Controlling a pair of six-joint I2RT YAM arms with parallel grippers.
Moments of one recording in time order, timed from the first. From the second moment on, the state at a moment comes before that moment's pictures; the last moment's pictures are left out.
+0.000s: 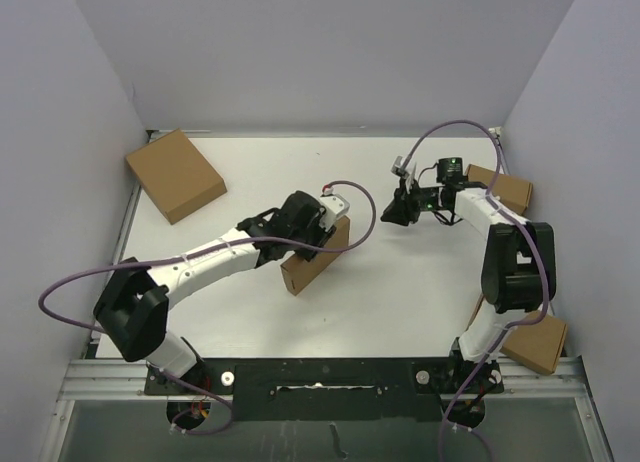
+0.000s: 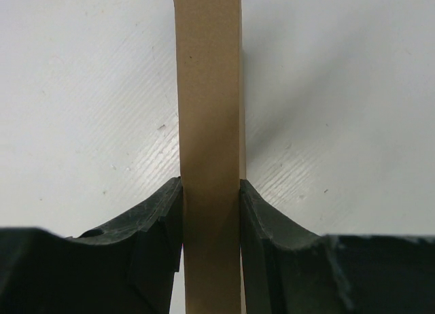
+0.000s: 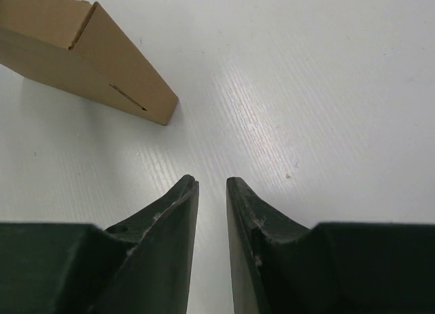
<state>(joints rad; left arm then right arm) -0.80 1.54 1.11 -0.39 -0.03 0.02 0.07 1.76 1.18 -0.42 -0.97 -0.69</state>
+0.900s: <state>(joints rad) -0.61 1.88 1.51 -0.50 -0.34 0.11 -0.09 1.63 1.11 -0.40 -1.01 -0.64</state>
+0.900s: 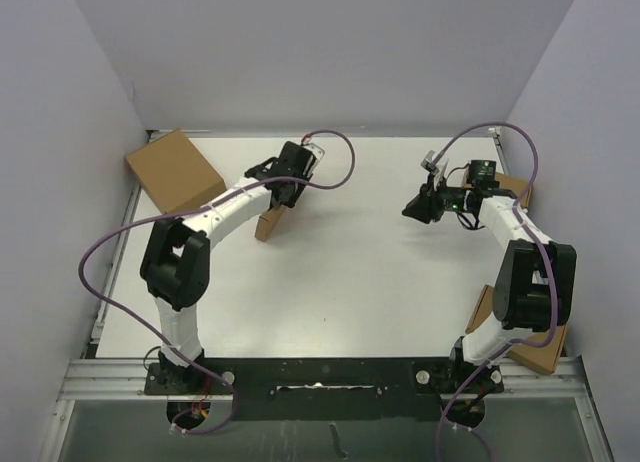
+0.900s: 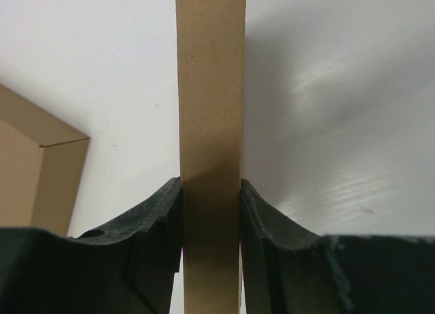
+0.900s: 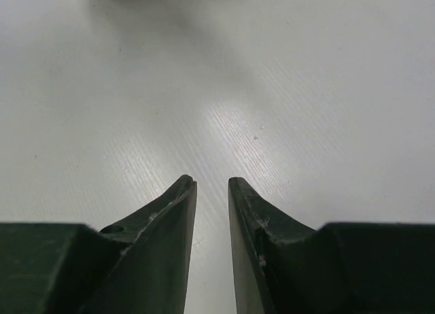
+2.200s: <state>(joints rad) 0.03 1.50 1.20 -0.26 0.42 -0.35 -0.11 1.49 1.34 -0.70 -0.76 -0.75</state>
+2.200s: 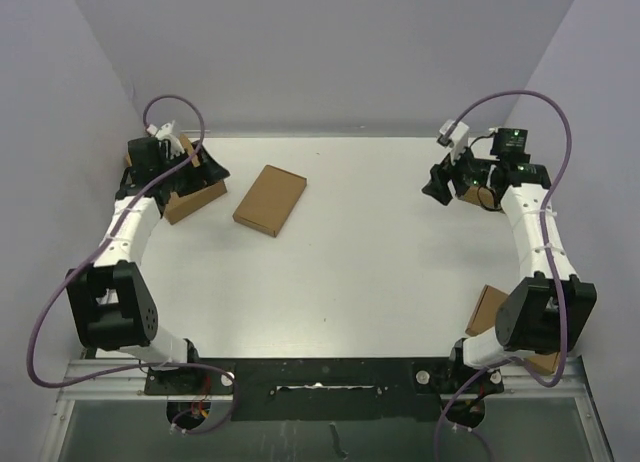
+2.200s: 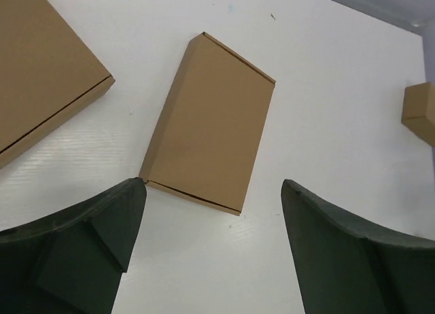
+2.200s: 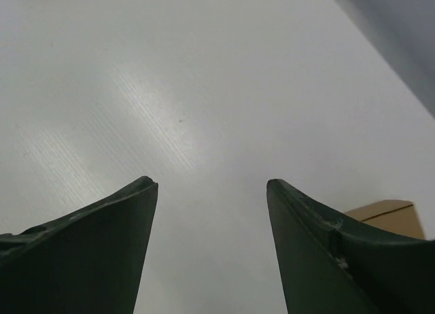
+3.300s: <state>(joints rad) -0.28 2.03 1.40 -0.41 0.27 -0.25 -0.12 1.41 1.25 -0.69 -0.88 -0.57</state>
